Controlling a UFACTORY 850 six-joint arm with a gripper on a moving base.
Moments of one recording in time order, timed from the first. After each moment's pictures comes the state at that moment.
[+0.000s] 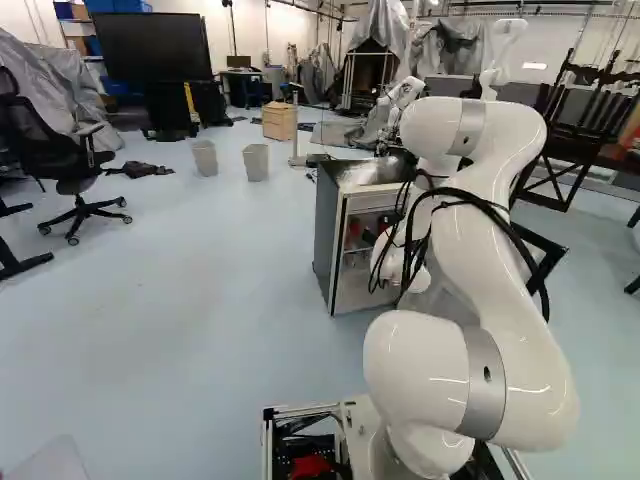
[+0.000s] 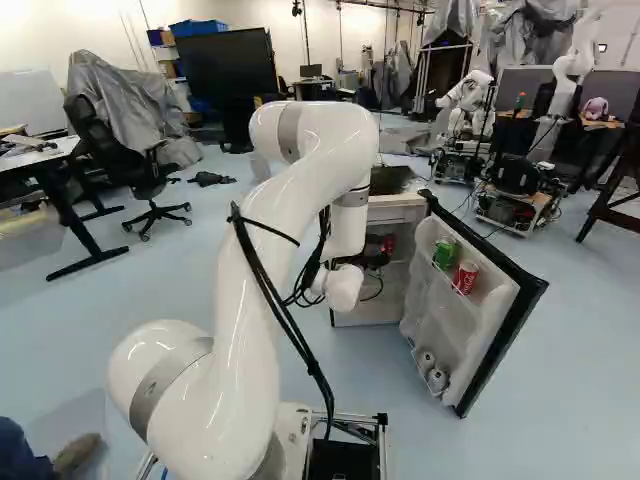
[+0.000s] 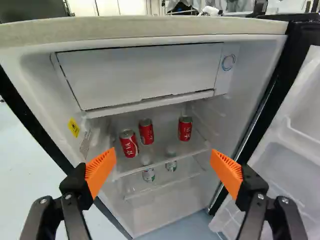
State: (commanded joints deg) arm -23.1 -53.8 -46.8 -12.8 82.7 0.0
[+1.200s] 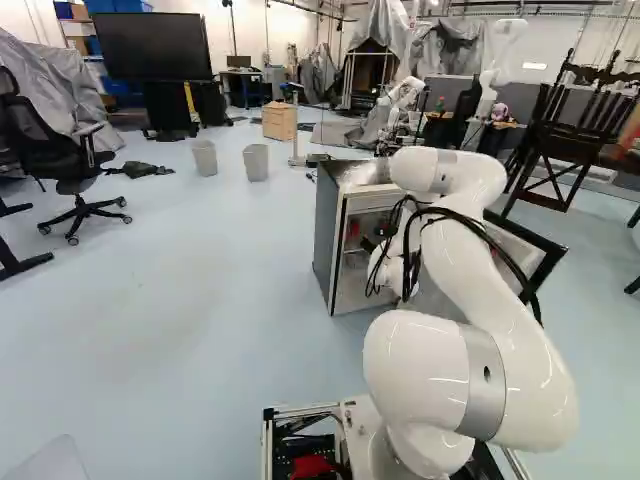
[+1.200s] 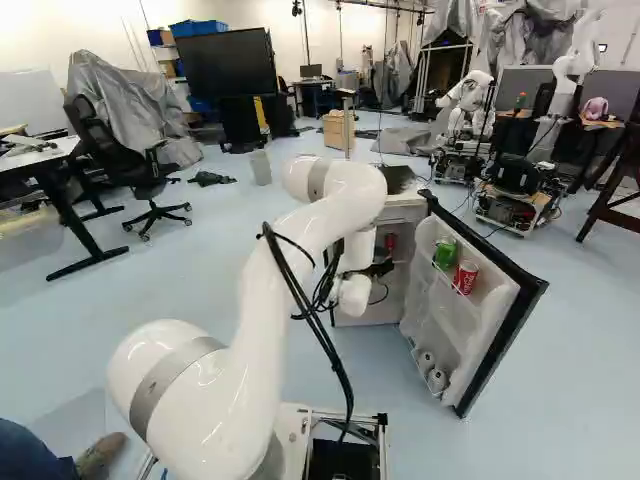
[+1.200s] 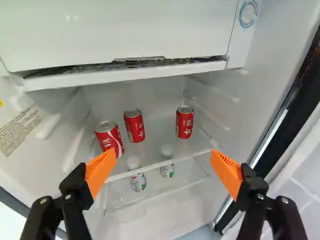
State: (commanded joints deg) arm -23.6 -72.0 -67.4 -12.8 82.7 0.0
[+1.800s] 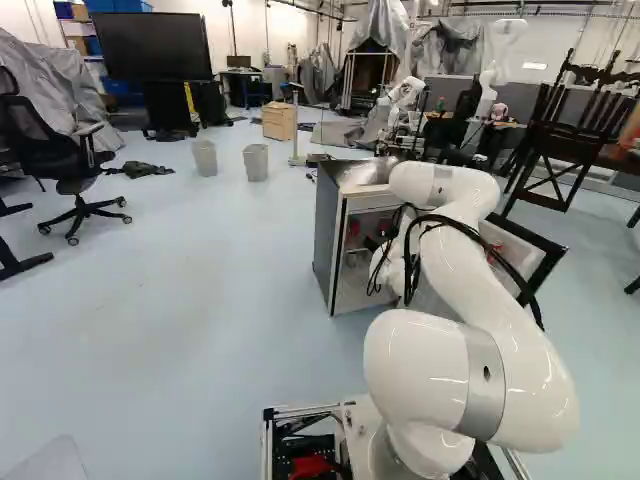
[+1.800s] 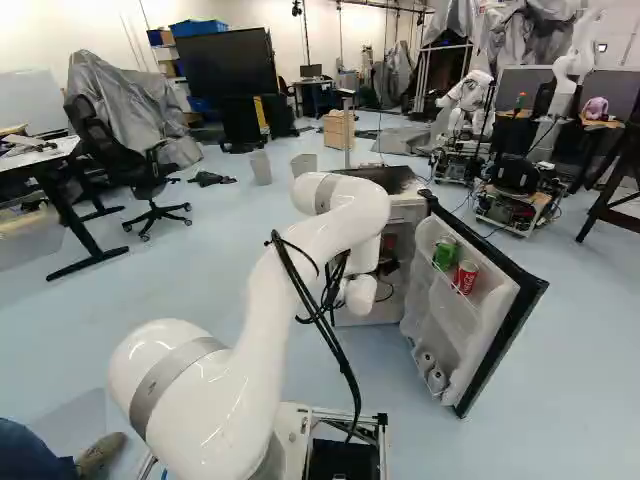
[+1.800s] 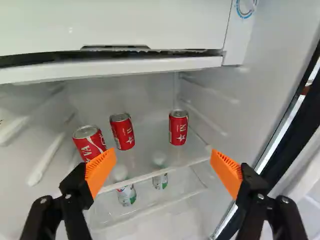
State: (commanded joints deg) arm -24.4 -77.3 -76.3 -12.8 81.5 0.0
